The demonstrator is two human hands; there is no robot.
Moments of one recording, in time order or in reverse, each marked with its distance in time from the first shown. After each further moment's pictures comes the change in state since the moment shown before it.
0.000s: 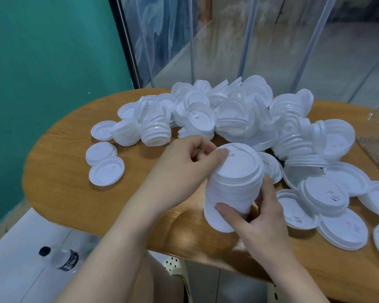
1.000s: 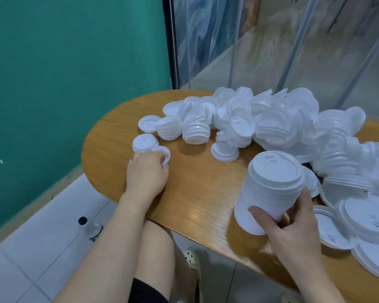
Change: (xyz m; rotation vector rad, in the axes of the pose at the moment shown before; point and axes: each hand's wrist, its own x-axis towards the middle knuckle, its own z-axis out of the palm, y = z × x) left_hand -0.014 -0.123 -0.091 0.982 0.465 -0.301; right_hand 0.001 -0.002 -0.002 -0.009 0.001 0.017
